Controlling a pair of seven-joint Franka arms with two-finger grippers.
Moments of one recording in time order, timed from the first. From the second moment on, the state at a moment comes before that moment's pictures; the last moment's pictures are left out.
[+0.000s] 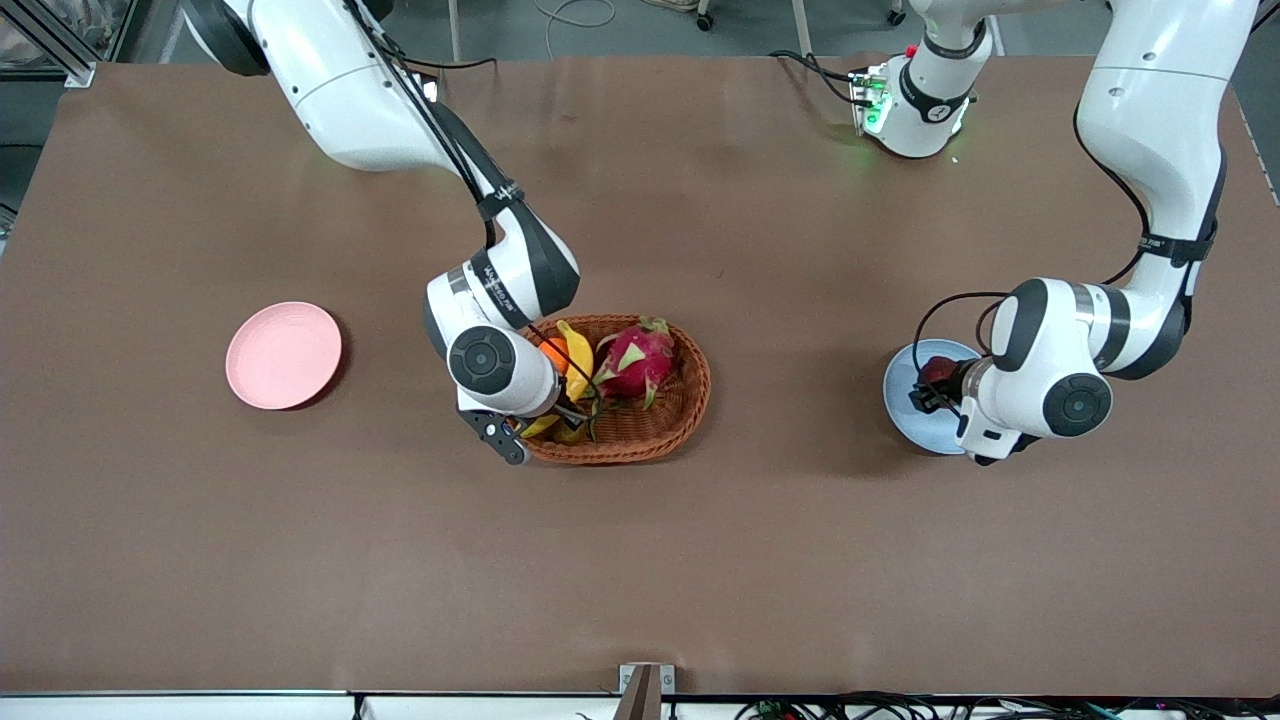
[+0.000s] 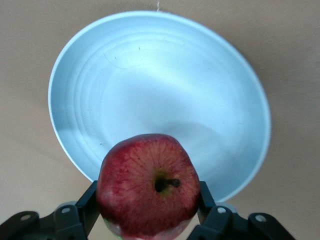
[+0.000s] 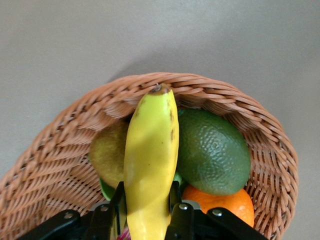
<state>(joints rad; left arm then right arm) 0.08 0.57 -0.21 -1.79 0.10 1.94 -0.63 0.55 0.75 0.00 -1.40 0.18 2.06 1.21</state>
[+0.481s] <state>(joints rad) 0.10 0.59 -0.22 -1.74 0.10 1.97 -0.61 0.53 0.70 -0.02 -1.34 0.17 1.94 1.04</state>
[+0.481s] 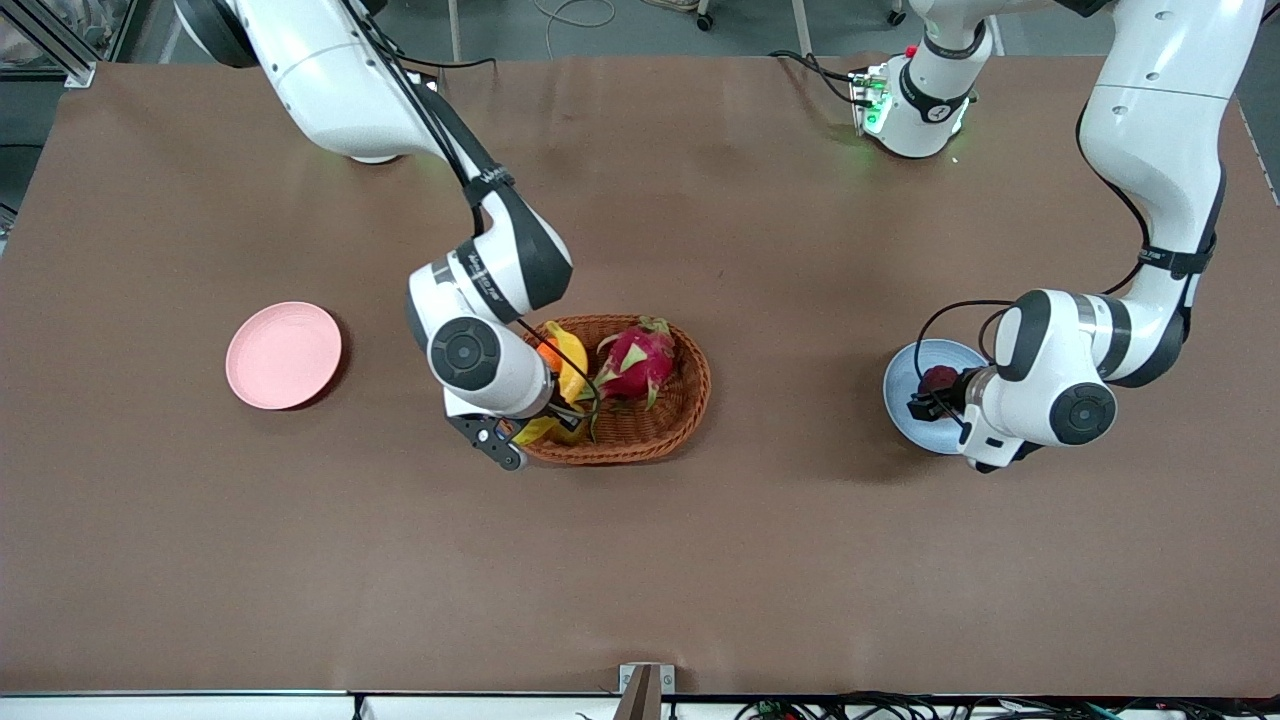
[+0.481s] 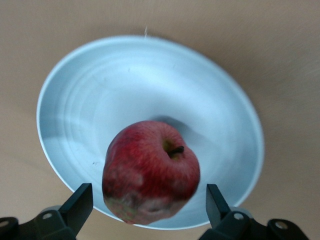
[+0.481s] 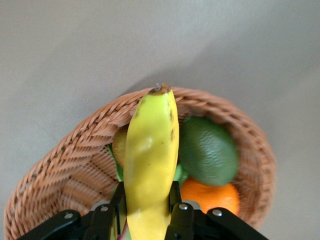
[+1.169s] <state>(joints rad) 0.09 0.32 -0.25 -1.48 0.10 1.76 -0.43 0.17 0.44 -0.04 -1.61 0.14 1.72 0.31</state>
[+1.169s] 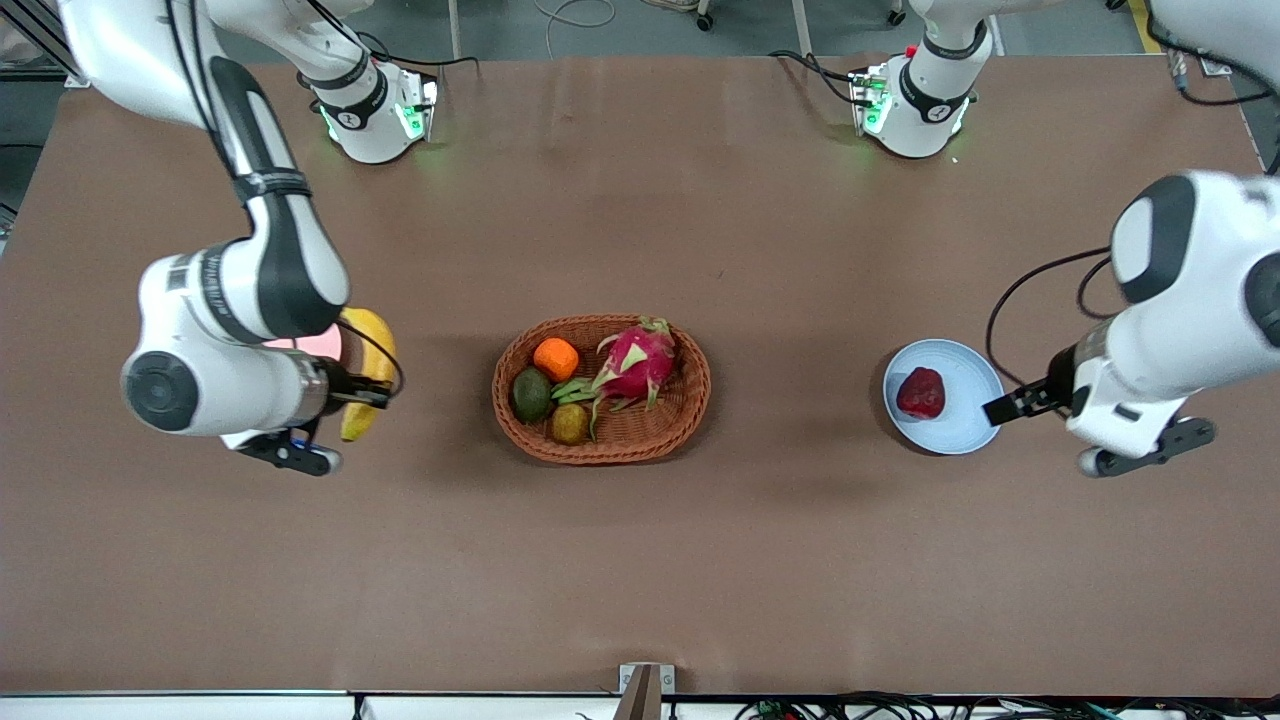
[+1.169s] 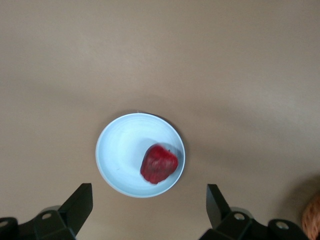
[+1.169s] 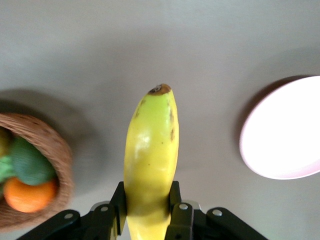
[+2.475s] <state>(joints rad) -0.01 -0.09 -0.11 -1.56 0.02 1.43 -0.08 -0.12 0.28 -0.03 -2.26 0.09 2.37 -0.15</state>
